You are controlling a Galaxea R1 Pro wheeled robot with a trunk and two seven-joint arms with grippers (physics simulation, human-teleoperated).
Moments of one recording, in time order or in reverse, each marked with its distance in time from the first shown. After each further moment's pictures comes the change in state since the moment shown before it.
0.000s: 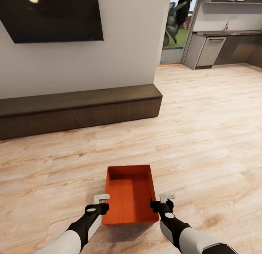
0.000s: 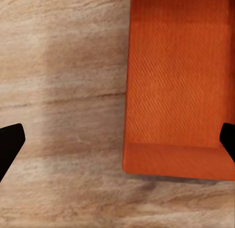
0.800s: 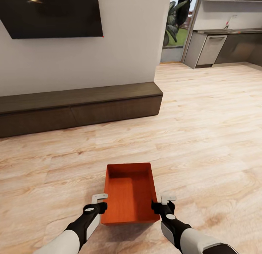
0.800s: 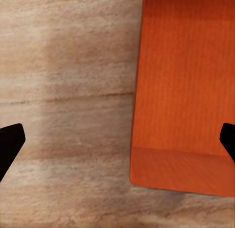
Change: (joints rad) left arm 0.000 0.011 0.015 -0.006 0.015 -0.006 0.007; right arm 0.000 -0.006 -0.011 0.020 0.003 -0.002 0.000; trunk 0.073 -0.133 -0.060
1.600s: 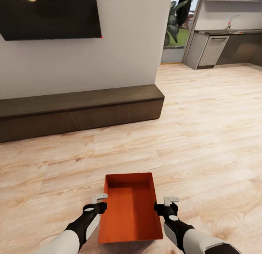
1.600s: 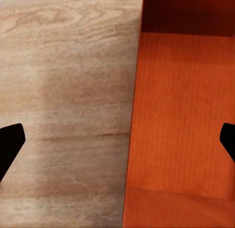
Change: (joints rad) left arm 0.000 0.002 0.001 -0.002 0.002 -0.001 0.000; right arm 0.000 -0.021 0.007 0.020 -0.008 -0.003 -0.004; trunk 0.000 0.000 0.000
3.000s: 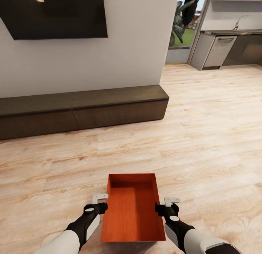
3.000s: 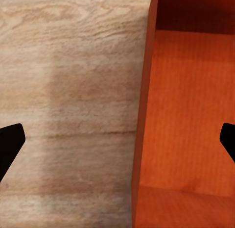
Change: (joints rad) left arm 0.000 0.000 -0.015 0.005 -0.007 0.000 -0.009; right arm 0.000 -0.006 0.000 0.006 0.004 0.000 0.005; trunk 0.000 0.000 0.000
